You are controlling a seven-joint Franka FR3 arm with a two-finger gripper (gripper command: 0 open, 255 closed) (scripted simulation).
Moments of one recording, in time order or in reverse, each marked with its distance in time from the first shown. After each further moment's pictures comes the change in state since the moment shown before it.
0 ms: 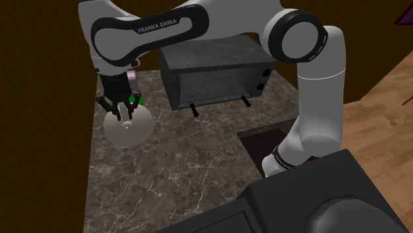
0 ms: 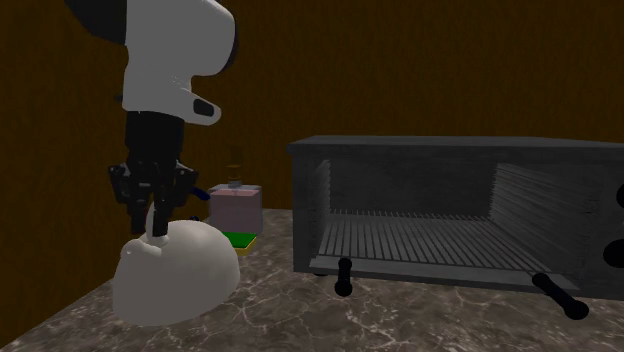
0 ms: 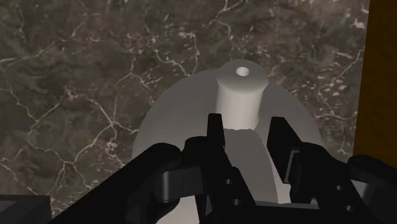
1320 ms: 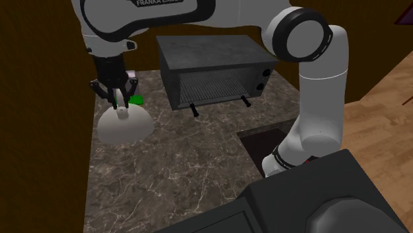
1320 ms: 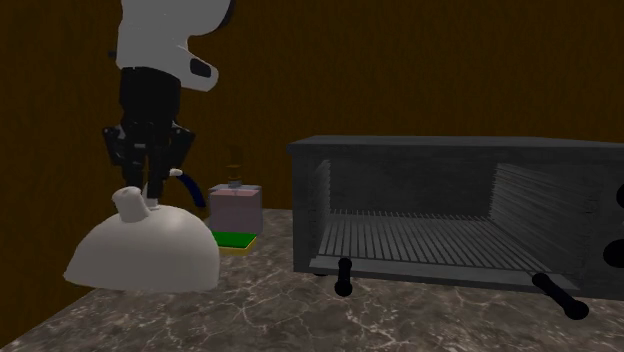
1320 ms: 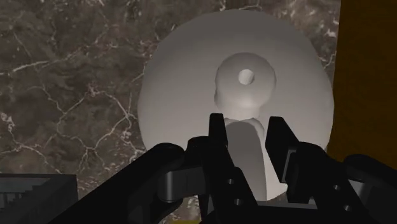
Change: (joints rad) arm 0.005 -0.024 0.007 0.111 0.007 -0.133 0.015
